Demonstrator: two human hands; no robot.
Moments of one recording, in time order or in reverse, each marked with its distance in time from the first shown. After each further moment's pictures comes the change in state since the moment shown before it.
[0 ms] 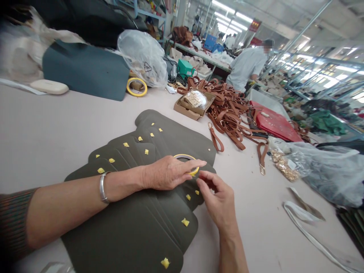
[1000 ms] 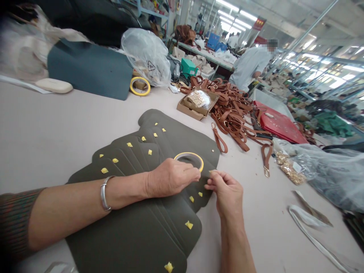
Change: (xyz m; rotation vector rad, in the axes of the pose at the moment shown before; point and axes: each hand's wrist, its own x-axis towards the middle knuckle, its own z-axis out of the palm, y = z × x) left_hand -0.001 0.010 0.004 0.162 0.142 0.004; right_hand 0.021 0.006 0.010 0.470 0.288 0.383
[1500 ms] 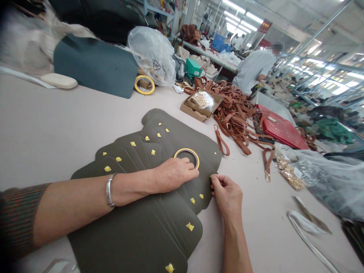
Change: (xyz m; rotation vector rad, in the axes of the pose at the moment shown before) left_hand 0.002 -0.009 0.005 0.112 -0.254 -0.043; right_hand 0.013 0.007 -0.013 -0.540 -0.042 -0.049
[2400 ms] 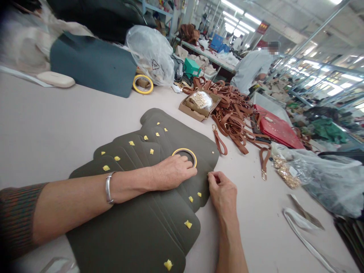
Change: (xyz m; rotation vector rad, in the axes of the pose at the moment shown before) left_hand 0.000 -0.002 0.002 0.031 0.053 0.016; right_hand 0.004 -0.004 -0.001 -0.406 0.022 -0.205
